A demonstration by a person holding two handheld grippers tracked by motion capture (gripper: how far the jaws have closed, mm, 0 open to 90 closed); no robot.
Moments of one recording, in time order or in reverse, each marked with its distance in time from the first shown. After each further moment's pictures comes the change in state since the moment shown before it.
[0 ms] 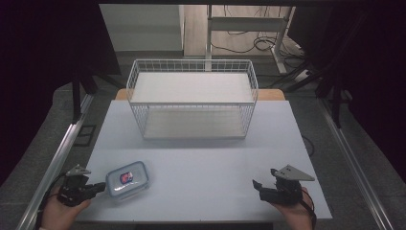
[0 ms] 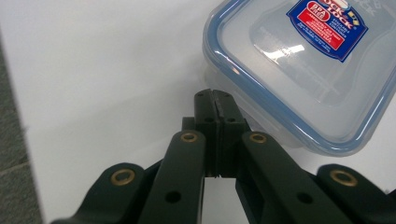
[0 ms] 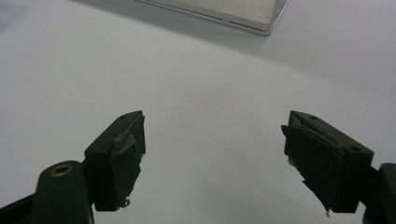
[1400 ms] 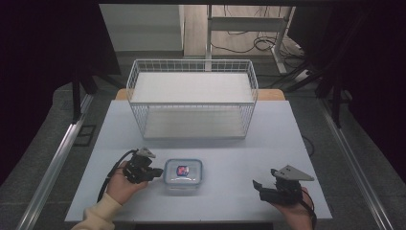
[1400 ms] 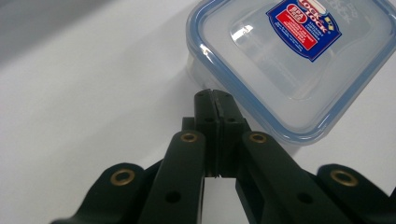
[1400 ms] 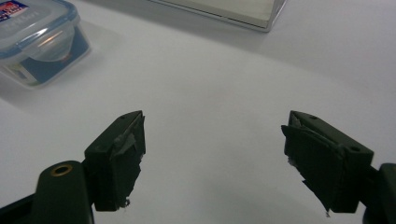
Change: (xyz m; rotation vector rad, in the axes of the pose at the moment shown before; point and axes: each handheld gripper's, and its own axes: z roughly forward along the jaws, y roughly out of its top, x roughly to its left) left arm -0.109 0.094 0.072 0.048 -0.205 0.289; right arm -0.001 -0.001 0.001 0.007 -0.003 -0.002
